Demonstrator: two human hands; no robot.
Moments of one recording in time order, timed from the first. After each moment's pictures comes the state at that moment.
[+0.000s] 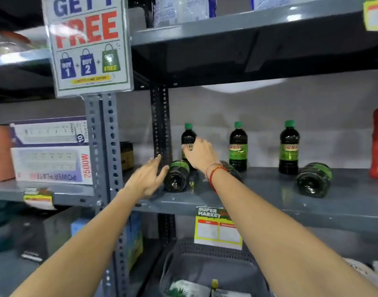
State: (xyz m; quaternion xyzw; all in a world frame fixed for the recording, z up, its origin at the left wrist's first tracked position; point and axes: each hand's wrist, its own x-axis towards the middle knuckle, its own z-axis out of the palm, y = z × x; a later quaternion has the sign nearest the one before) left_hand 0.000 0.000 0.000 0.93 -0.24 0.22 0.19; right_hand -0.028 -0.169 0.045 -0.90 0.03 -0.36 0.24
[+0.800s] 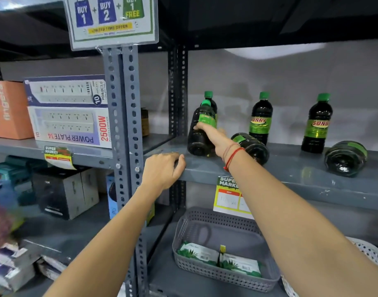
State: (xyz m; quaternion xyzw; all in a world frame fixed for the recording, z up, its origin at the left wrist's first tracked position) left_hand -0.015 0.013 -0.067 0.86 -0.25 0.43 0.14; right_hand 0.006 -0.151 0.008 -0.68 0.07 -0.17 0.71
